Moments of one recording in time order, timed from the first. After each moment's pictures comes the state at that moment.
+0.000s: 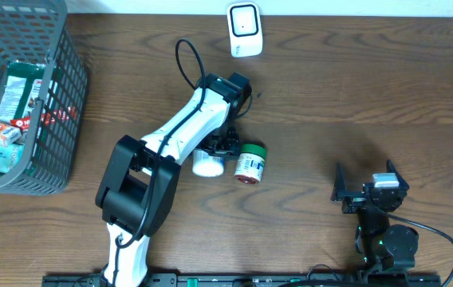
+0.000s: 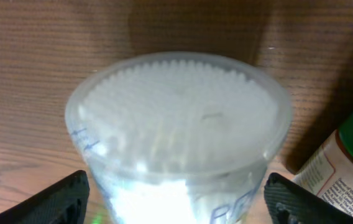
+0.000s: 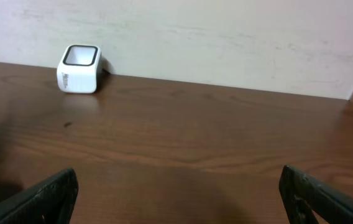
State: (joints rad) left arm -0.55 2.07 1.60 -1.28 -0.03 -0.52; right arm 0.02 0.02 0.01 -0.07 0.00 -0.08
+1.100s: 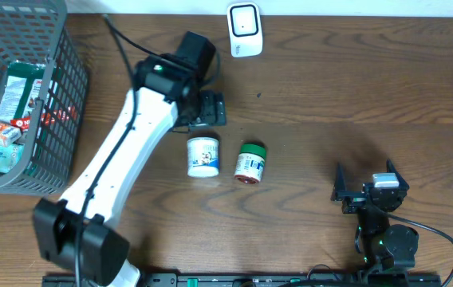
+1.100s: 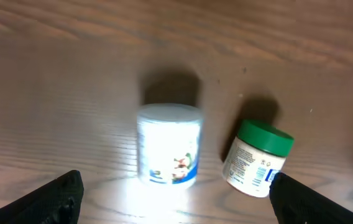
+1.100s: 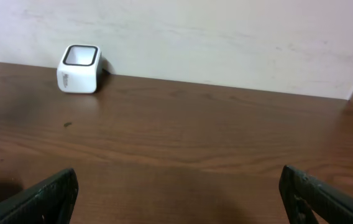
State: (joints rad) left arm -0.41 1.73 1.67 -1.25 0.01 -0.50; right arm 0.02 0.02 0.01 -0.07 0.00 -0.08
